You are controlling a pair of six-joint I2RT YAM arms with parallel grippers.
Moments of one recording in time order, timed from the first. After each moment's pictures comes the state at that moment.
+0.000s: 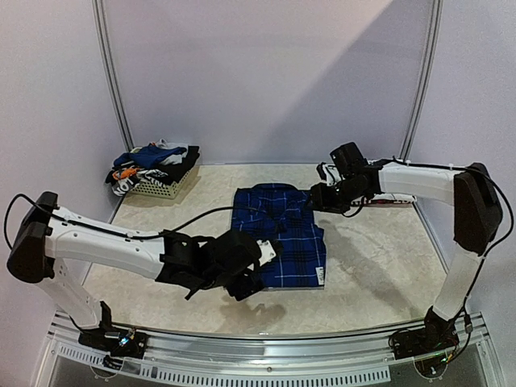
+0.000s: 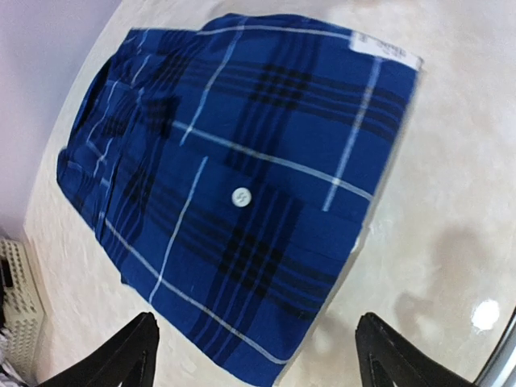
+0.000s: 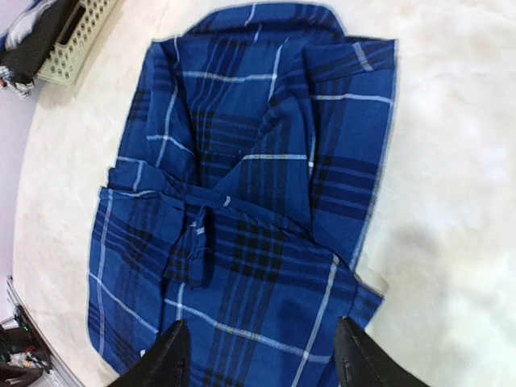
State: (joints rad) left arm -1.27 1.60 0.99 -0.32 -0.48 0.06; right arm 0.53 1.83 1.34 -0.43 -0.22 0.47
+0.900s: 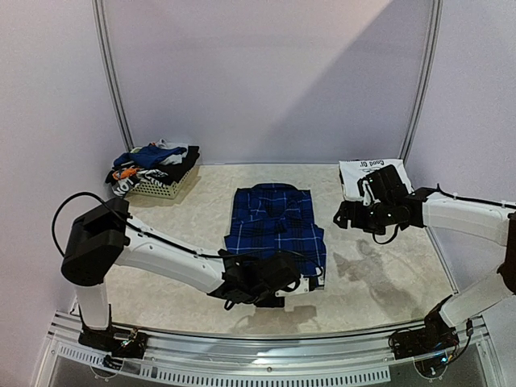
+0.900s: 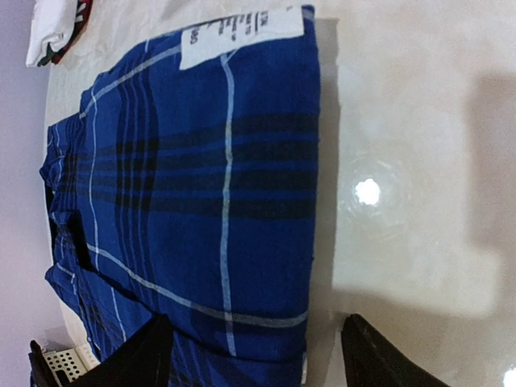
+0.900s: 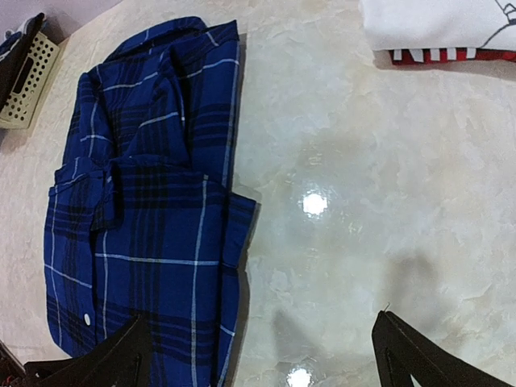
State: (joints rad) left arm -1.31 1.98 1.17 -0.19 -0.48 0.49; right arm 0.51 1.40 0.89 -0.35 0.01 0.58
